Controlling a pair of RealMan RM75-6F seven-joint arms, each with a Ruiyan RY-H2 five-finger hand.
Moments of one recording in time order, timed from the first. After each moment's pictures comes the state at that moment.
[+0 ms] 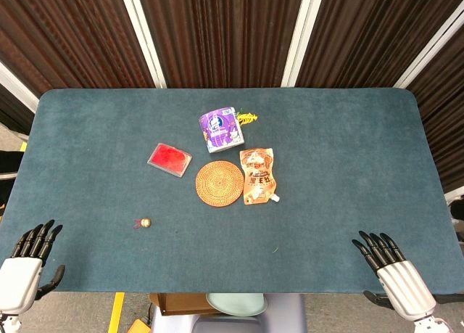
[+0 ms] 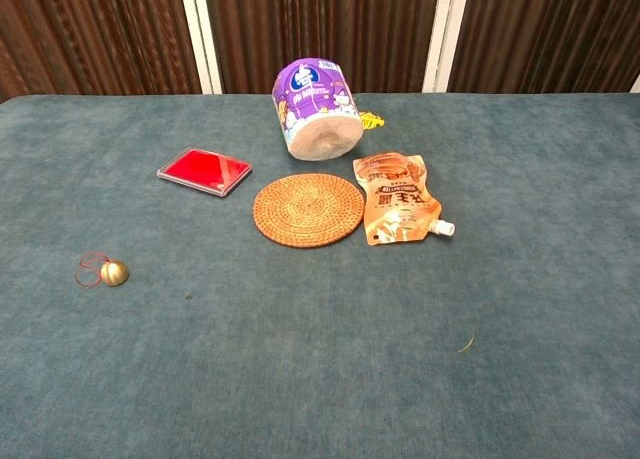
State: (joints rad) left arm 0.00 -1.12 0.10 -1.70 1.66 1.60 0.17; right arm 0.01 -1.07 -0.17 -1.67 -1.83 1.49 -0.12
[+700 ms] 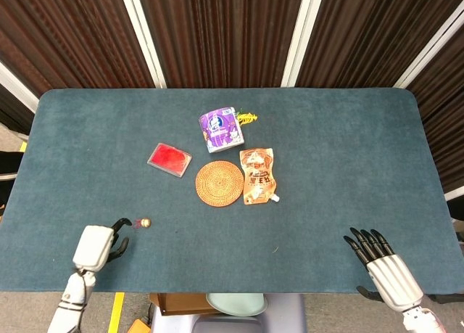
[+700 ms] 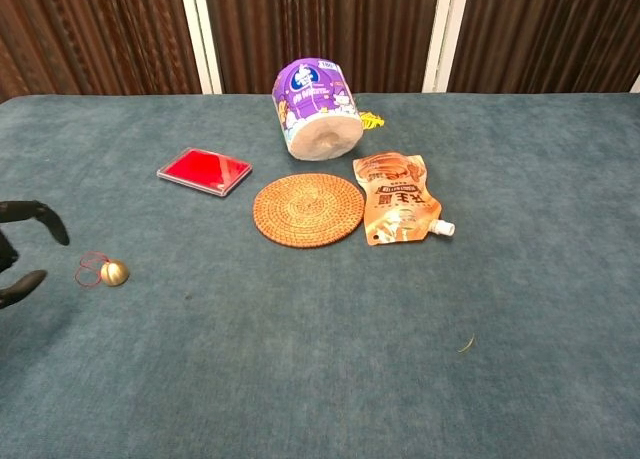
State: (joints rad) left arm -0.22 -1.60 -0.07 -1.32 1.57 1.35 0.17; right arm 0.04 -1.10 -0.14 -1.68 -1.79 1.41 -0.16
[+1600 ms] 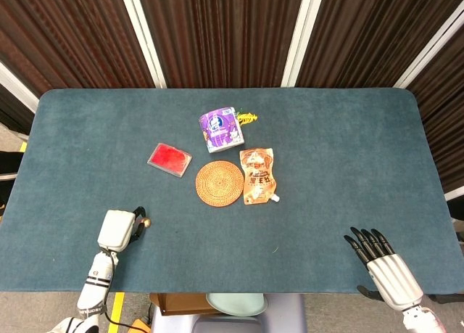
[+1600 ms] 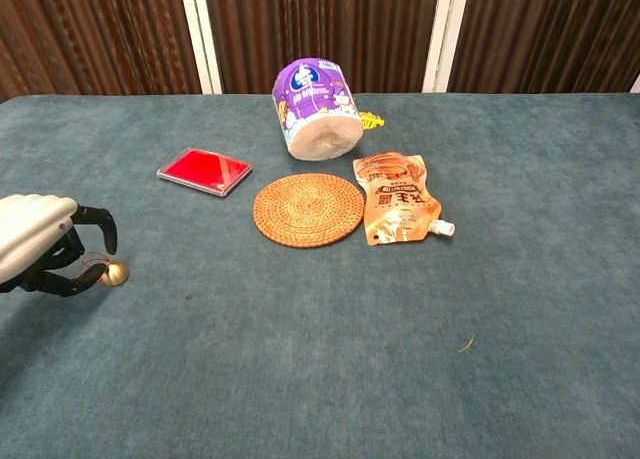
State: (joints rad) left arm -0.34 -1.77 -0.11 -1.13 1.48 1.27 0.26; right arm 0.05 -1.10 -0.15 -1.68 -1.78 1.40 -0.17
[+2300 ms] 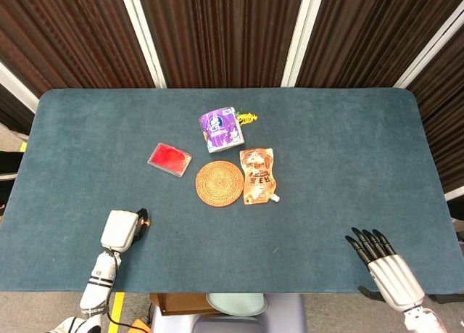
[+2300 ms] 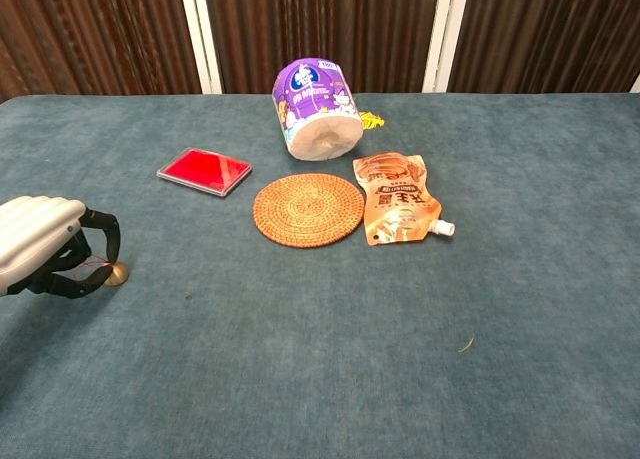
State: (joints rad) left arm -0.36 -1.77 -0.09 -1.13 1.46 1.28 0.28; right arm 0.05 -1.09 -0.15 -1.69 -1.77 1.41 -0.16
